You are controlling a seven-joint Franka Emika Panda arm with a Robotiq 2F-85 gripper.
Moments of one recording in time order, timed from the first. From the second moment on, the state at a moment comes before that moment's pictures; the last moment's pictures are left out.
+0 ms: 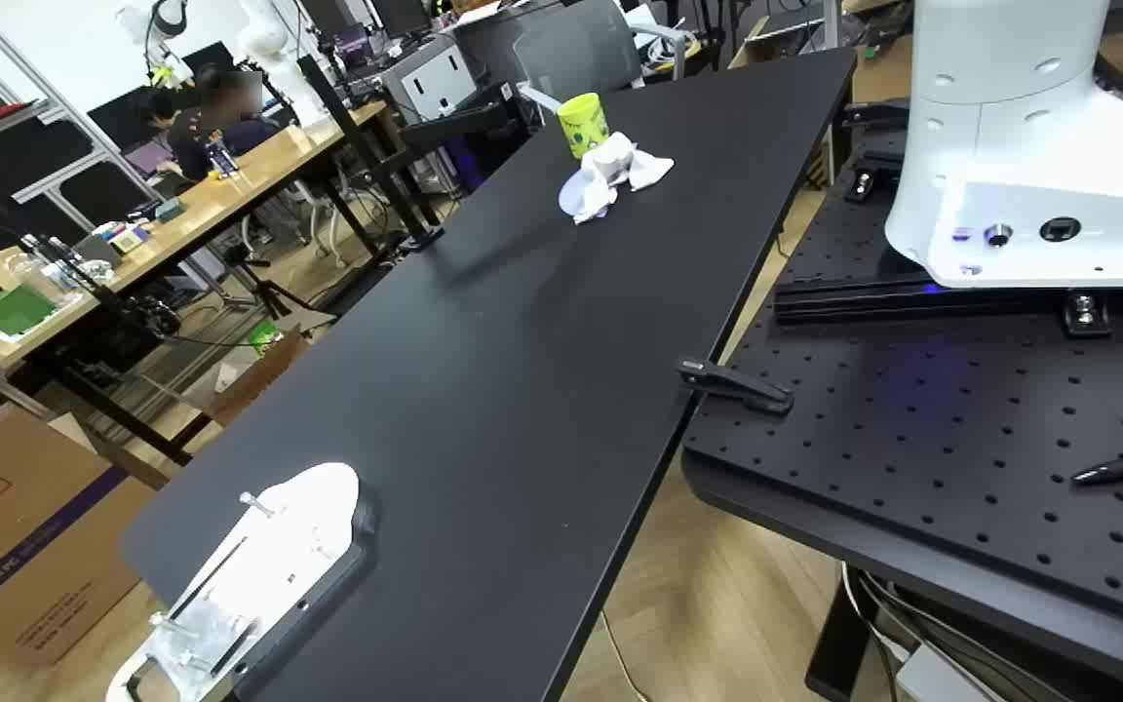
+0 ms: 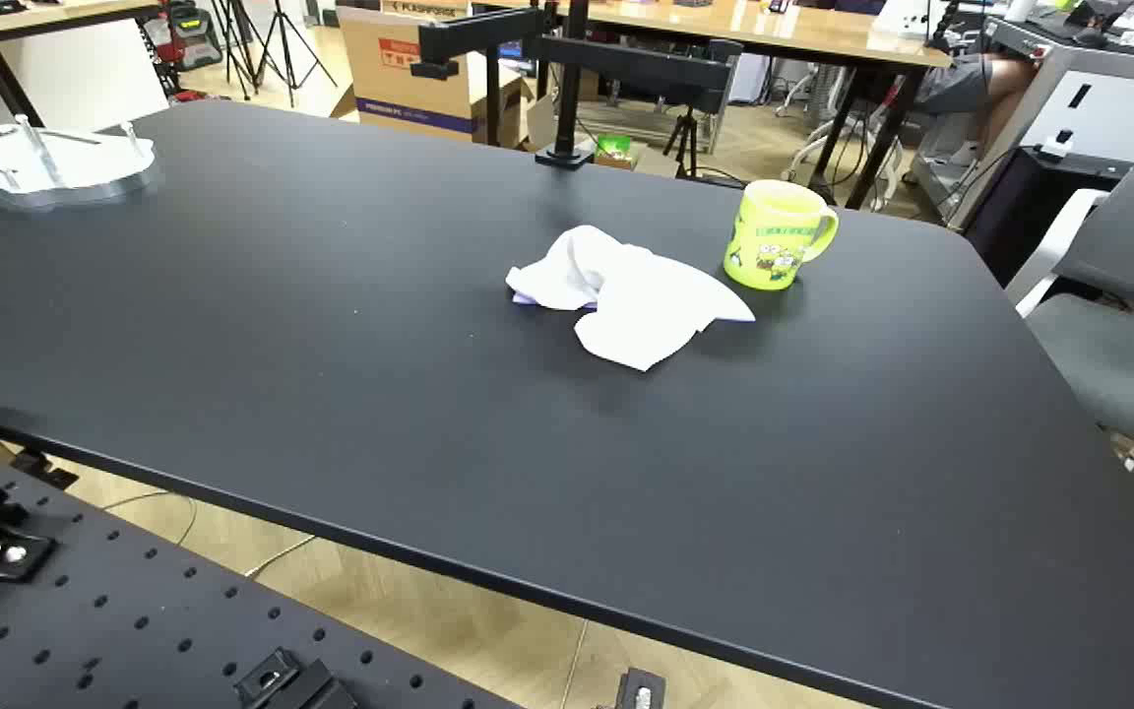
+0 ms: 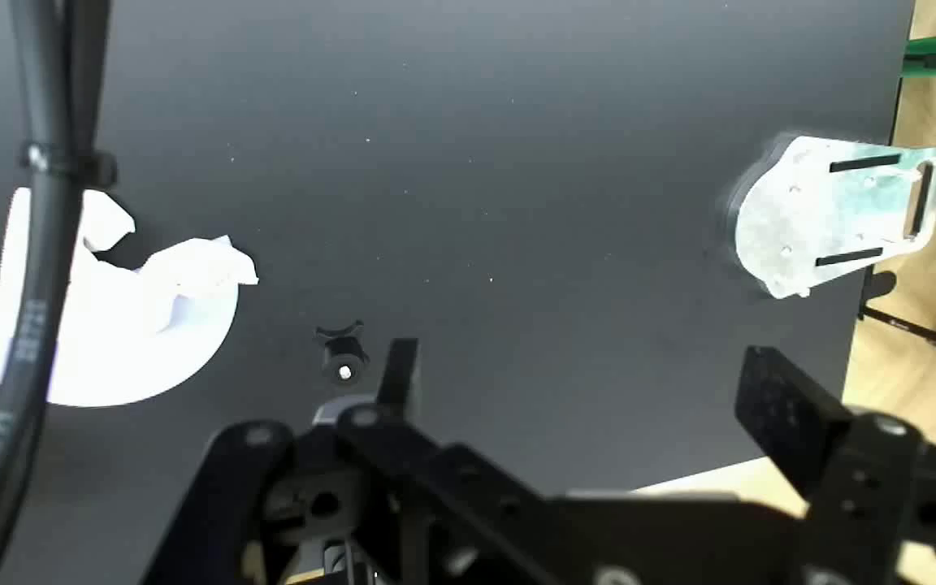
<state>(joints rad) 0.08 -0.42 0.00 -2.19 0.26 1.81 0.01</state>
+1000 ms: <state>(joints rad) 0.08 -0.41 0.00 -2.20 0.26 1.81 0.00</state>
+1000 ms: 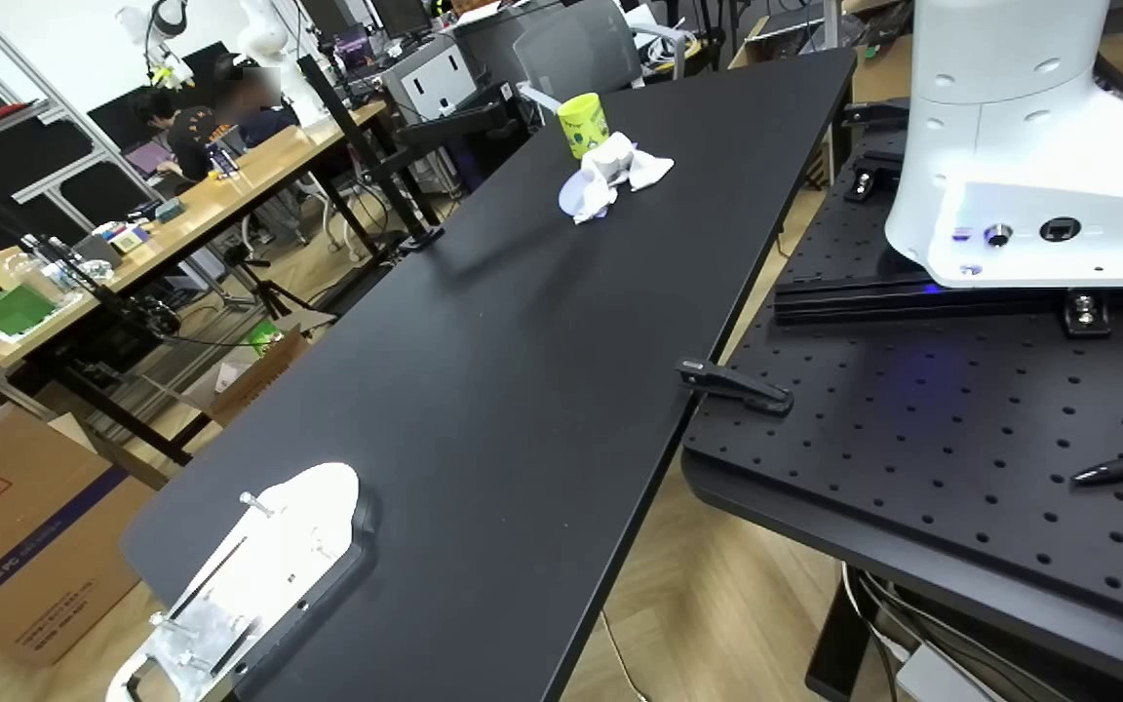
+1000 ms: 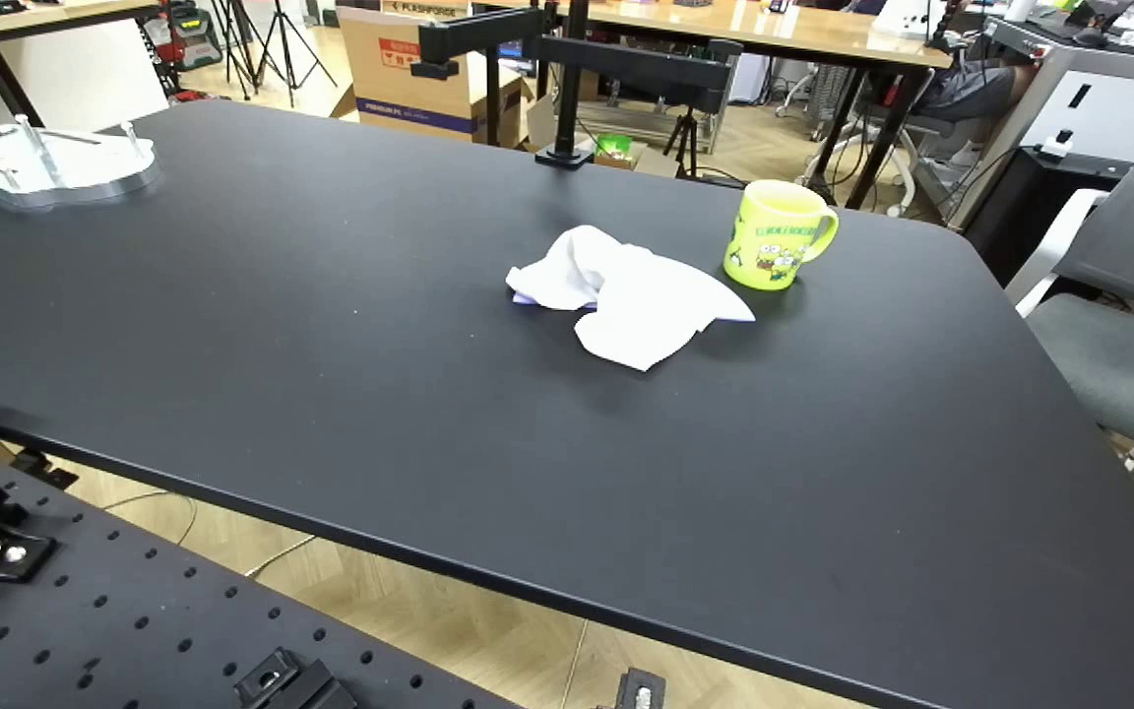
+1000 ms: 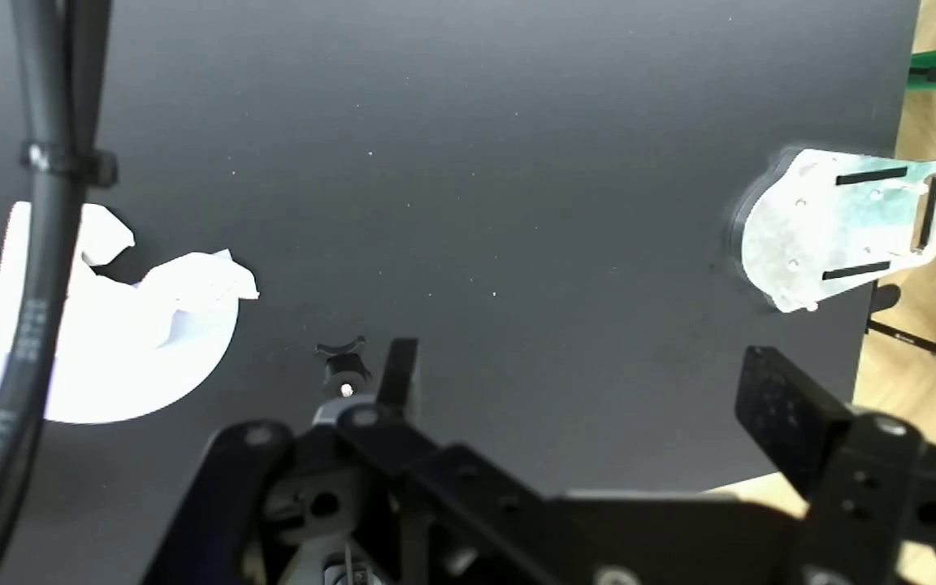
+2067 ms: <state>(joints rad) -0.09 -0.41 0.01 -2.31 -0.08 2.13 0.12</state>
